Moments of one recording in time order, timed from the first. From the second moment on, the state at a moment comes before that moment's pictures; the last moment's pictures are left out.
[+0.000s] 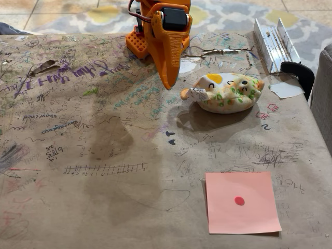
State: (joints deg) arm -6.7 192.6 180.9 49.0 -16.9
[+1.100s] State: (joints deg) arm -7.7 192.6 180.9 49.0 -17.8
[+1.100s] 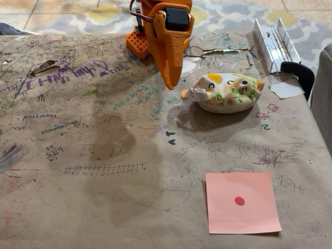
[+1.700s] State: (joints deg) arm -7.7 192.6 180.9 49.0 -18.8
